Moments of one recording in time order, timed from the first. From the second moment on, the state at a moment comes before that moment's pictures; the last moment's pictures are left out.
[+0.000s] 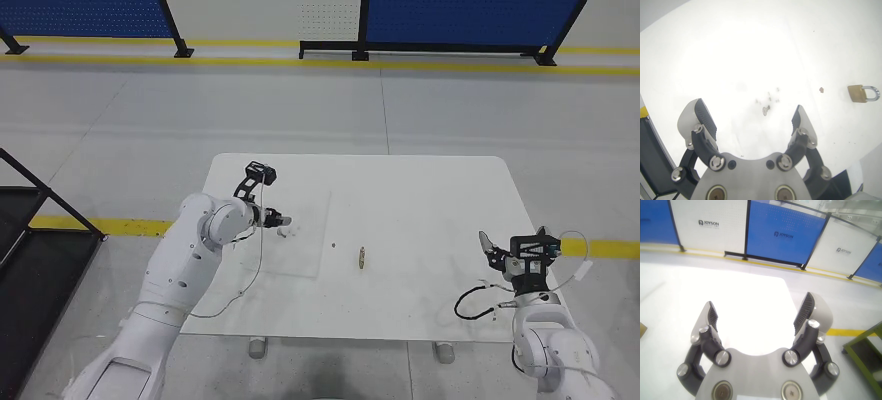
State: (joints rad) left arm 1.05 -1.19 -1.25 -1.41 1.02 -0.12 -1.07; right arm -1.73 -1.15 1.60 -1.80 -1.33 0.00 0.00
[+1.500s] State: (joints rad) left arm 0.99 -1.19 -1.18 -1.25 0.86 -0.13 -1.11; right arm -1.73 -1.15 1.60 -1.80 -1.33 0.00 0.00
